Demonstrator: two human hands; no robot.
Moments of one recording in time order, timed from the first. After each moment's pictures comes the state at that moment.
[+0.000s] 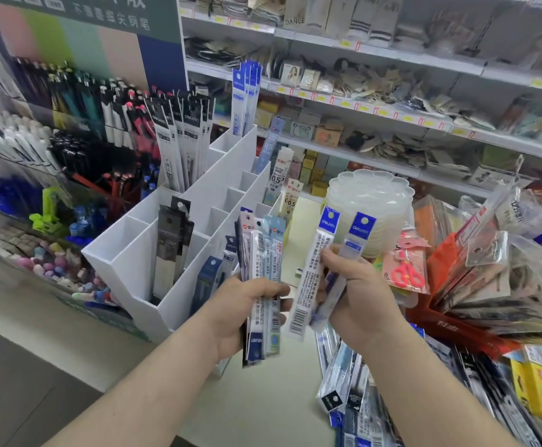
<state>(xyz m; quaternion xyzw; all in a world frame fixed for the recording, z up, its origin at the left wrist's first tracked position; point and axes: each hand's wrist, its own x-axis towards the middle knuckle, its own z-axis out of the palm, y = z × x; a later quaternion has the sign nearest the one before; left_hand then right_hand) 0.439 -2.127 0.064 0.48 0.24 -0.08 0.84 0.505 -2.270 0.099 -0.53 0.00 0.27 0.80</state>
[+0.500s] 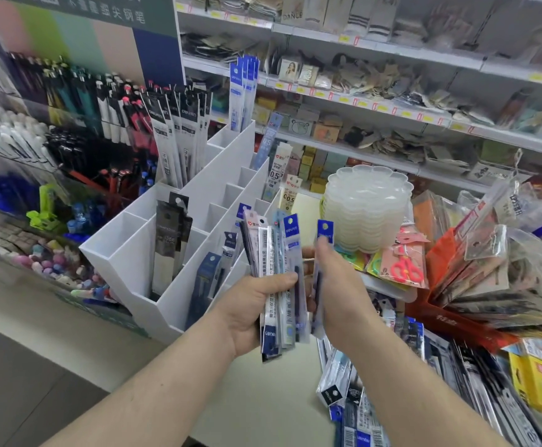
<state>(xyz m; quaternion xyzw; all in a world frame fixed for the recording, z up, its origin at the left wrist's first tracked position) 0.445 -2.143 0.063 0.40 0.19 -0.09 0.89 0.503 -2.256 0.079 -0.66 0.02 0.27 0.70</state>
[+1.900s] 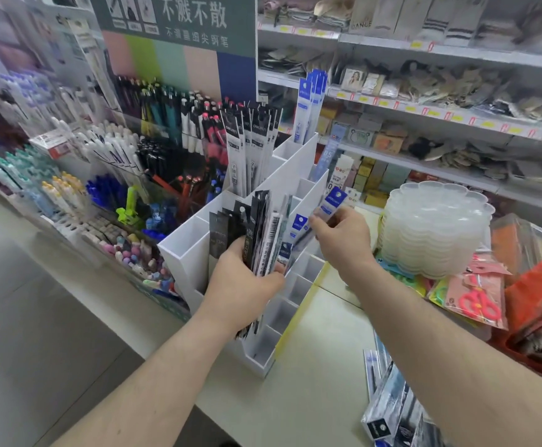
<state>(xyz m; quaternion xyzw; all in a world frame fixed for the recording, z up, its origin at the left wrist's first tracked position) 0.413 -2.085 0.089 0.74 0.30 0.21 0.56 0.583 -2.163 0.064 -0.79 -0.16 0.10 0.58</state>
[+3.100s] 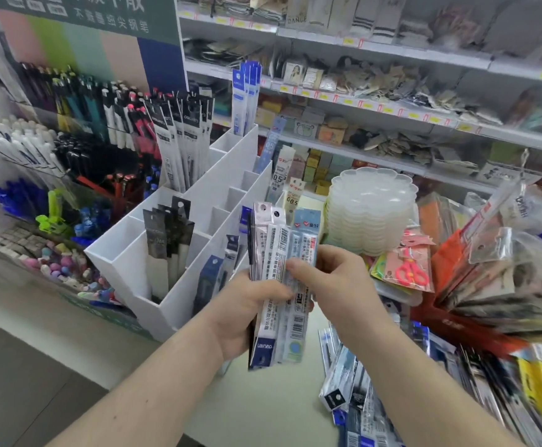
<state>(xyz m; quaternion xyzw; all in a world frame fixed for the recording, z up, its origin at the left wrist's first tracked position) 0.435 -2.132 0.072 0.50 0.13 -0.07 0.86 0.496 -2.262 0.103 -0.71 -0.14 0.20 0.66</state>
